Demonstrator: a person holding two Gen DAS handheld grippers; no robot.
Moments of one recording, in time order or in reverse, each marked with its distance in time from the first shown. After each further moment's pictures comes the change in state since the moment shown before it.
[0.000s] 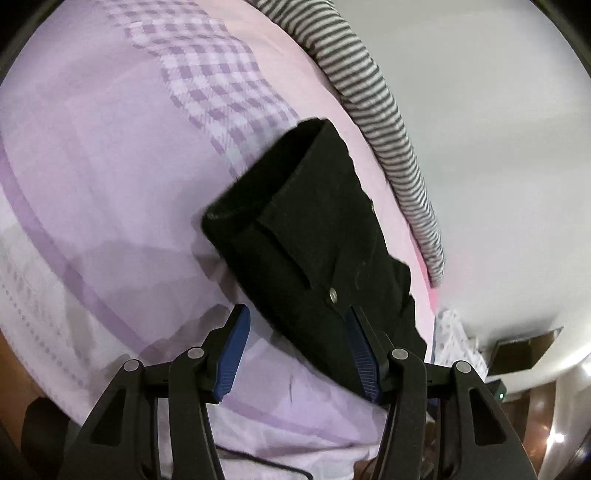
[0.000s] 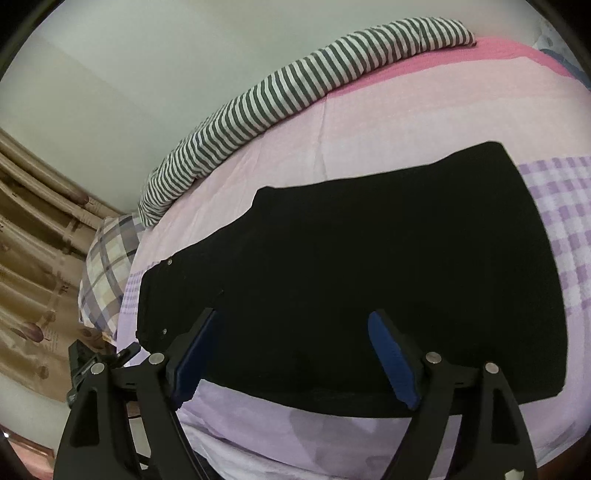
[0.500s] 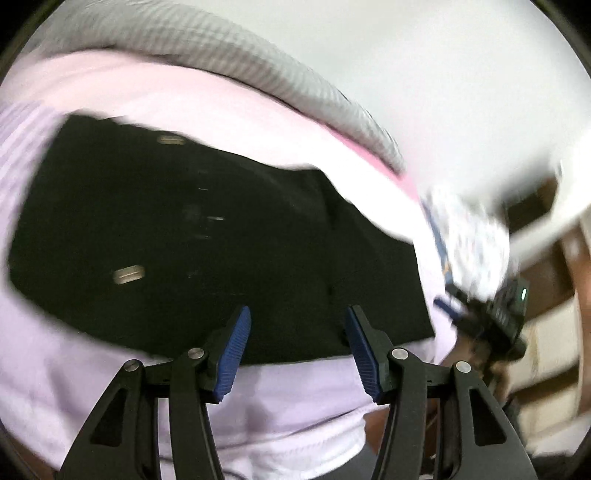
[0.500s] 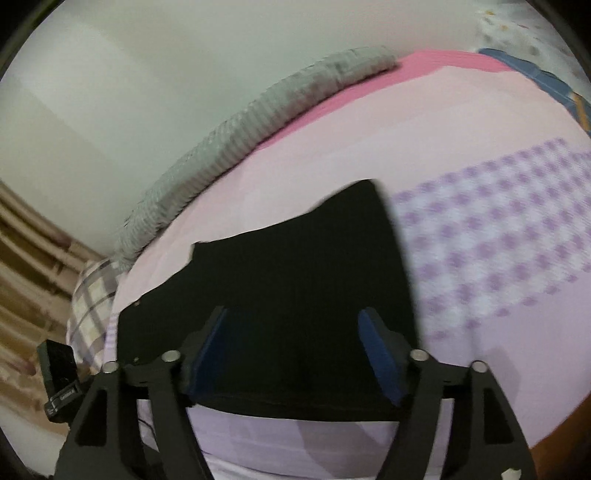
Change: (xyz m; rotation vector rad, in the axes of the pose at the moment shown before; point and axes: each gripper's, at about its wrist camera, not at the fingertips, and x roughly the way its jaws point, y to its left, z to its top) left arm 0.051 -0.130 -0.044 0.476 0.194 0.002; right arm -0.057 -0.075 0.011 0.070 -0.129 -0.058
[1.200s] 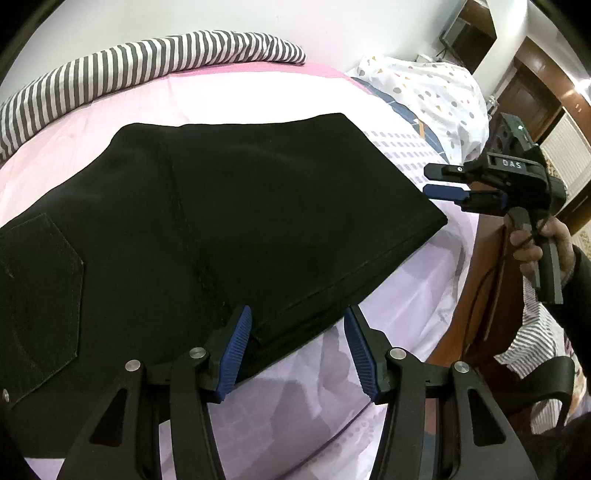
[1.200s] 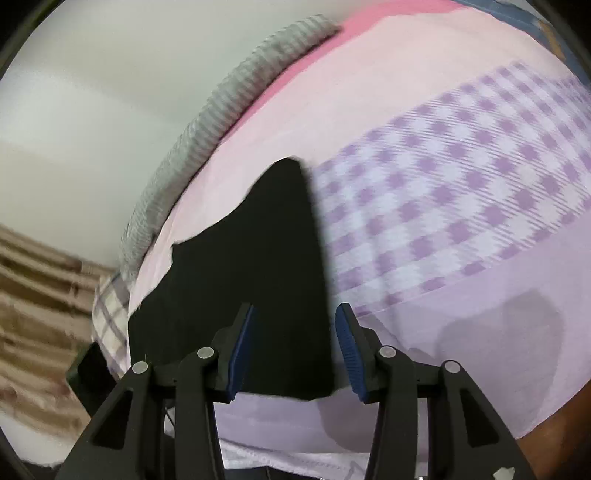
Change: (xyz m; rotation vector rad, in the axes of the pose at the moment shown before) left arm 0.133 -0.127 -0.047 0.643 0.273 0.055; right arm -0.023 -0.101 -0.008 0.200 0.085 0.050
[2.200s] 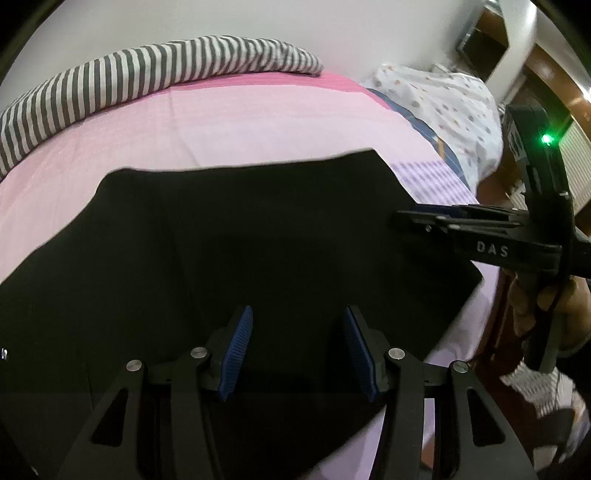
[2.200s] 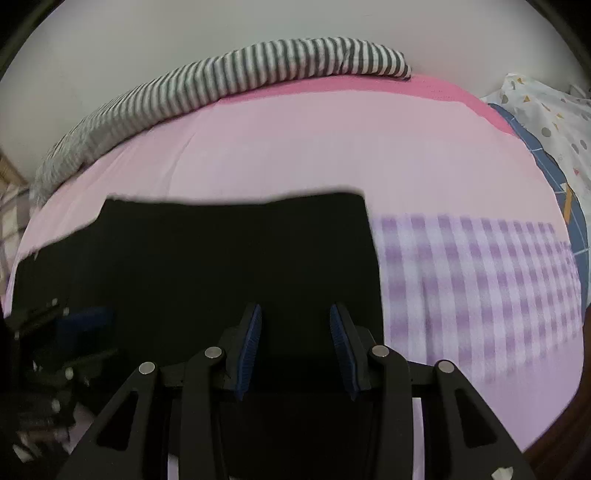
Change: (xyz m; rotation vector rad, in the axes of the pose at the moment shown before) left arm 0.025 0.017 0.053 -0.005 -0.018 0.015; right arm 0.073 0.113 -0.005 -0.432 -0.006 -0.459
